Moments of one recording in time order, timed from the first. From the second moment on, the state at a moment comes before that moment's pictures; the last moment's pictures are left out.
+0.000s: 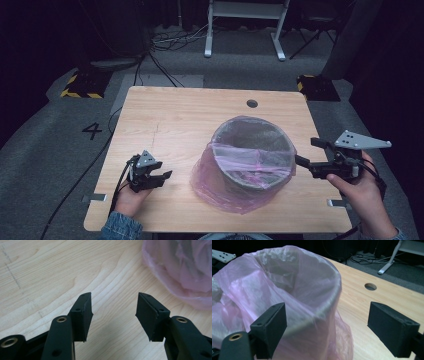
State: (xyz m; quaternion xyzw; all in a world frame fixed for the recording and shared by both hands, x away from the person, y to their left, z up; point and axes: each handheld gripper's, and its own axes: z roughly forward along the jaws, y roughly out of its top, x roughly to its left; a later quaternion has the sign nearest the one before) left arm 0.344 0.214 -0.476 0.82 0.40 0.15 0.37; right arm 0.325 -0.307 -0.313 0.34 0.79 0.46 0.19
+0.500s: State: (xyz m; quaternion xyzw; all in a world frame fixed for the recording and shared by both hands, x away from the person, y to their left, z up) left arm 0.349 0.220 -0.487 0.83 0.41 0.15 0.35; right arm 0.344 -0.246 -0.284 0.31 0.82 0.45 0.16
